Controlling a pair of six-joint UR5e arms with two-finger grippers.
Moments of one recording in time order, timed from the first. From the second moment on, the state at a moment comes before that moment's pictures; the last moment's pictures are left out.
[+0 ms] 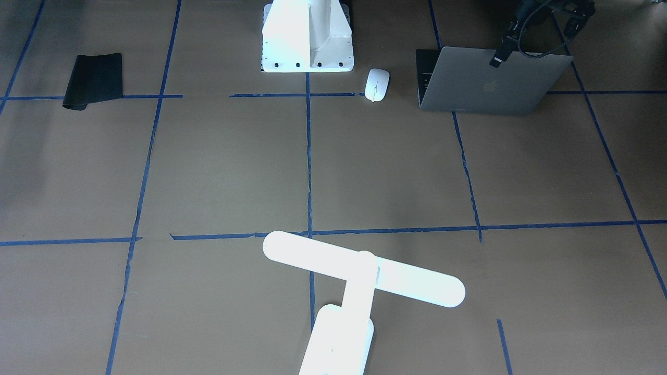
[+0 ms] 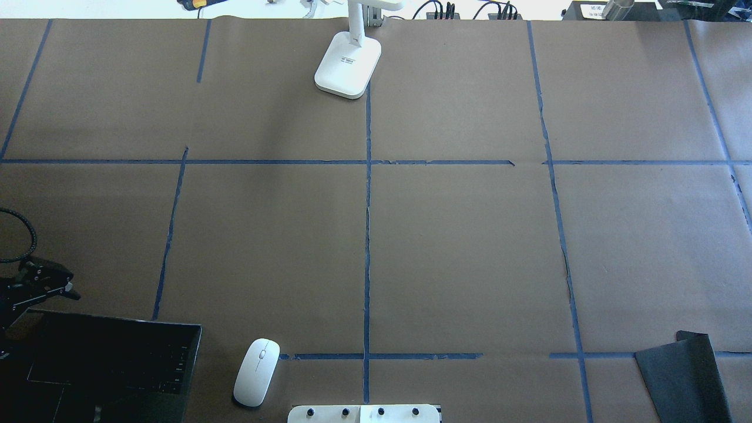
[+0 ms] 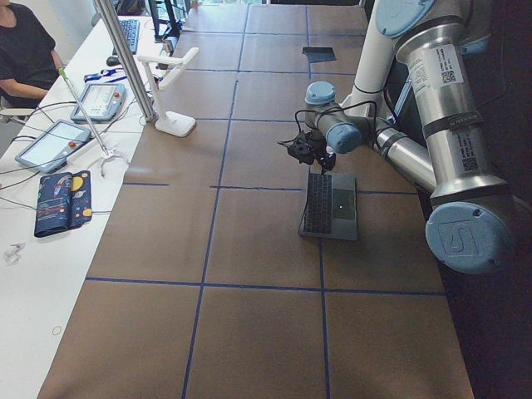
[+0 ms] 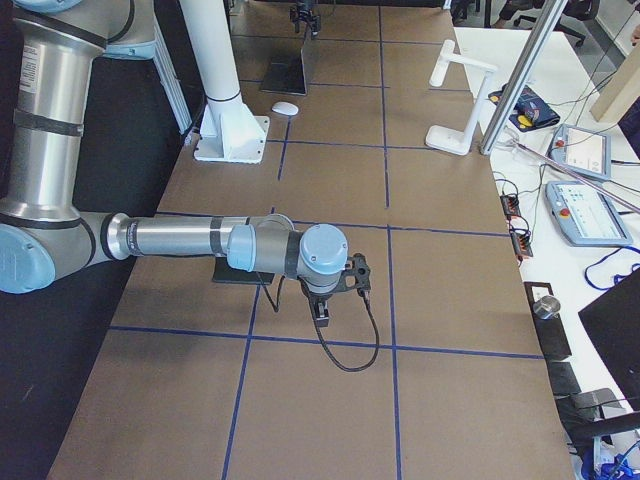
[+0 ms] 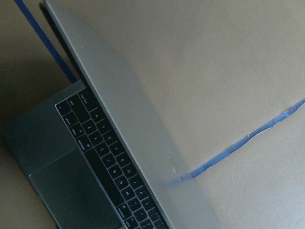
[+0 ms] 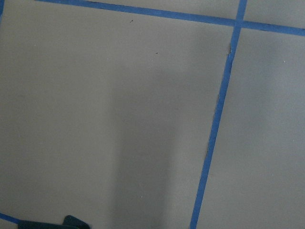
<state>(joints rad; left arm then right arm) -0.60 -1.22 -2.41 -1.81 -2.02 -2.14 1.56 -1.80 1.85 -1.70 2.50 -0.24</state>
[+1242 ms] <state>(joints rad) -0.63 -1.41 -2.39 -1.63 -1.96 -2.36 1.56 -1.80 1.85 -1.70 2.50 -0.24</state>
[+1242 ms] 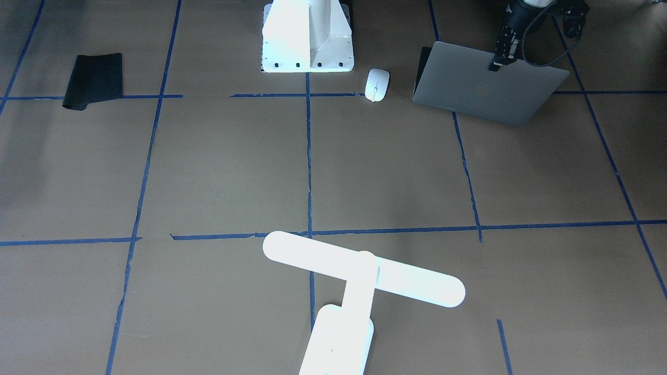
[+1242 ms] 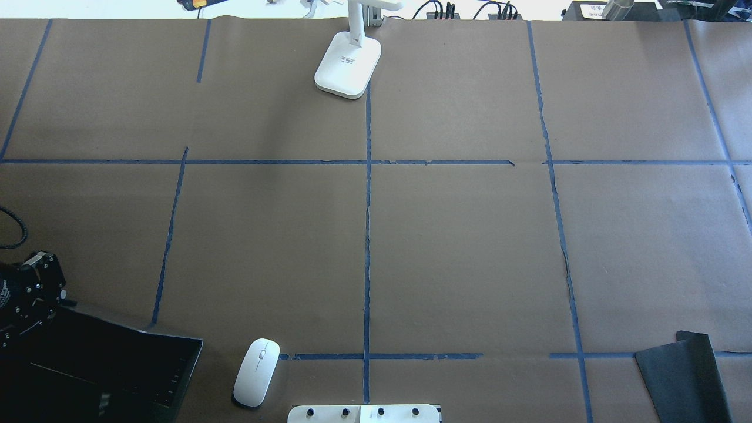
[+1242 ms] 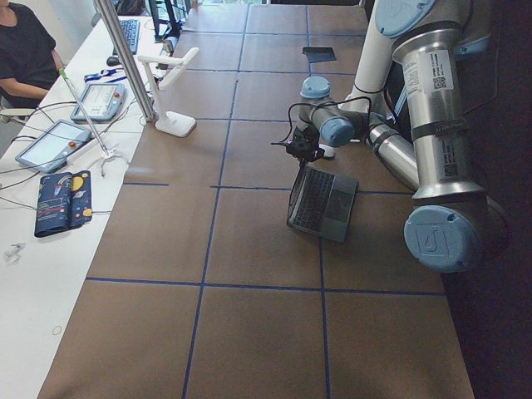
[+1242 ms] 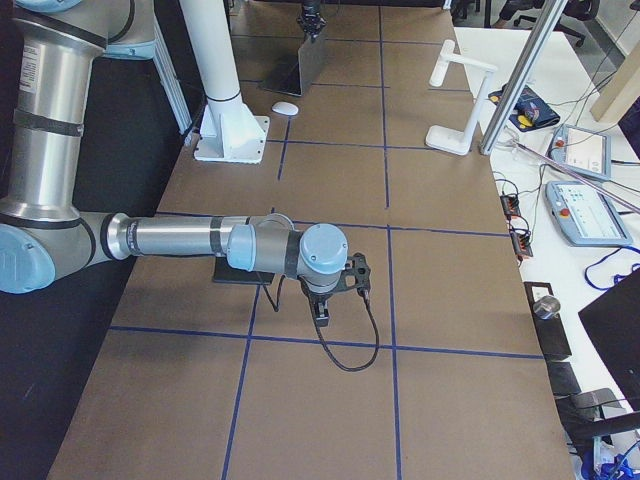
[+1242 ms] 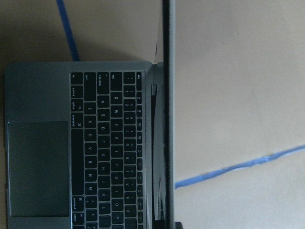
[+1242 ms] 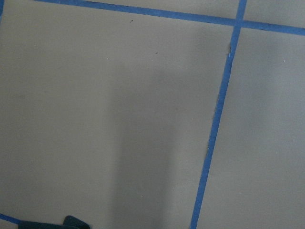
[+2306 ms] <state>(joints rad) -0.76 -2.28 -1.84 -1.34 -1.97 -2.34 1.56 -1.80 1.84 -1.70 2.50 -0.23</state>
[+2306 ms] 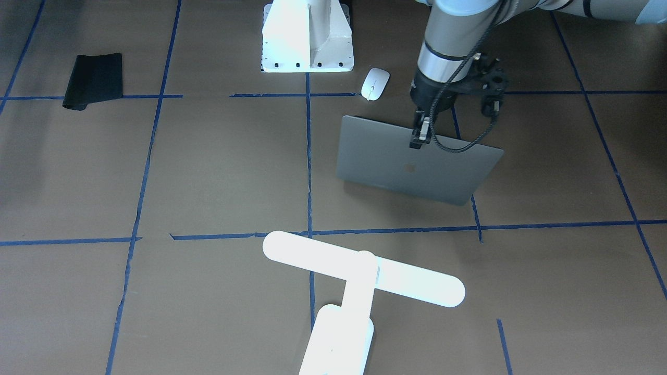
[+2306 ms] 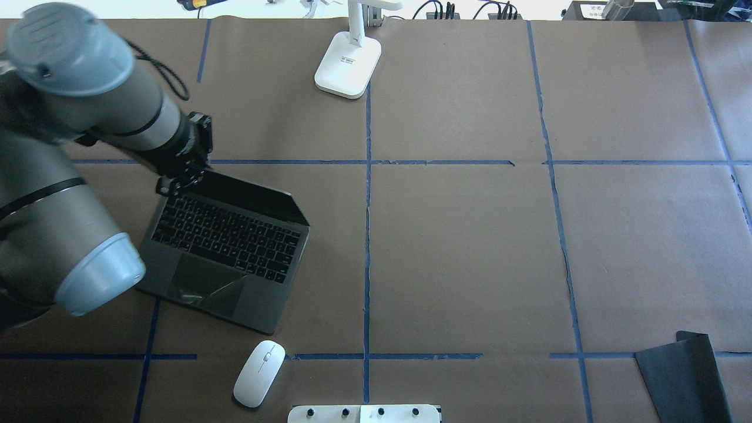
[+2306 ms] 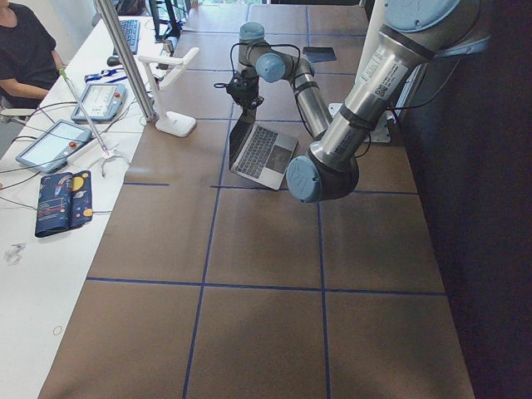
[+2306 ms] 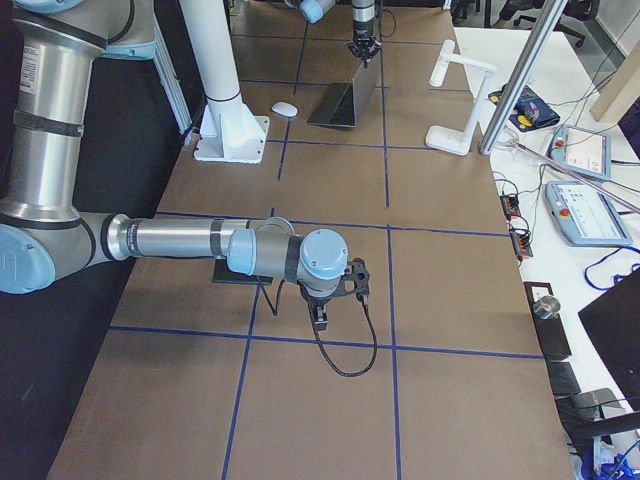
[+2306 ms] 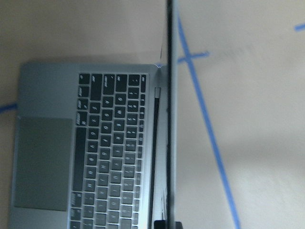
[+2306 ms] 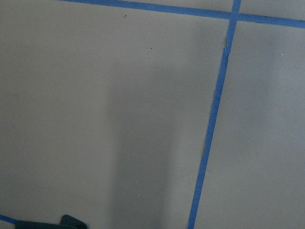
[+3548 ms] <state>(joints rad) -0.76 -2.59 -1.36 -1.55 -1.96 -2.67 1.56 -1.80 1.84 -1.70 2.50 -0.23</state>
